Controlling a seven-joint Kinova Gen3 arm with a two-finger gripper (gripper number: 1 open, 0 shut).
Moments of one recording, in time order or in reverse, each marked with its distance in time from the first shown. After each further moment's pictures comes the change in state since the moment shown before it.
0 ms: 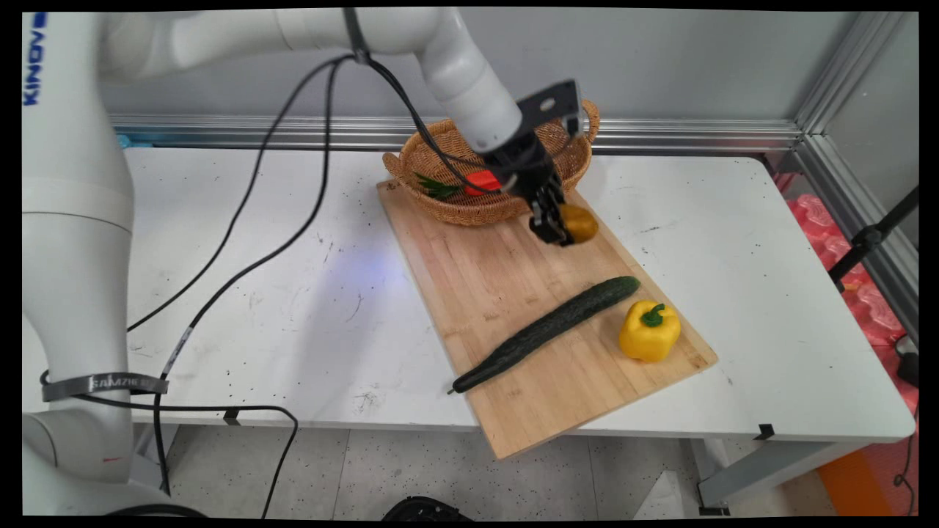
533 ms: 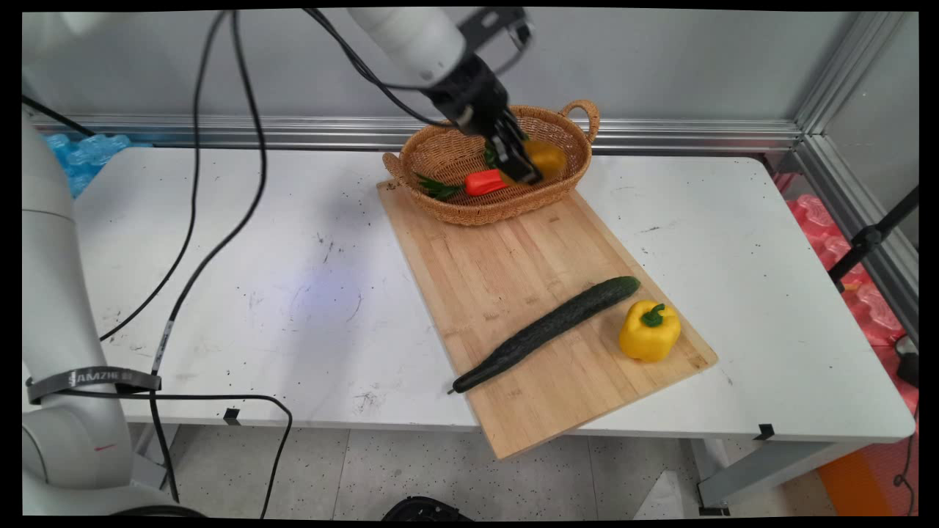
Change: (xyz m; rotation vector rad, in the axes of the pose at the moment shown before) arm -0.017 0.002 -0.103 0.131 0.044 -0.189
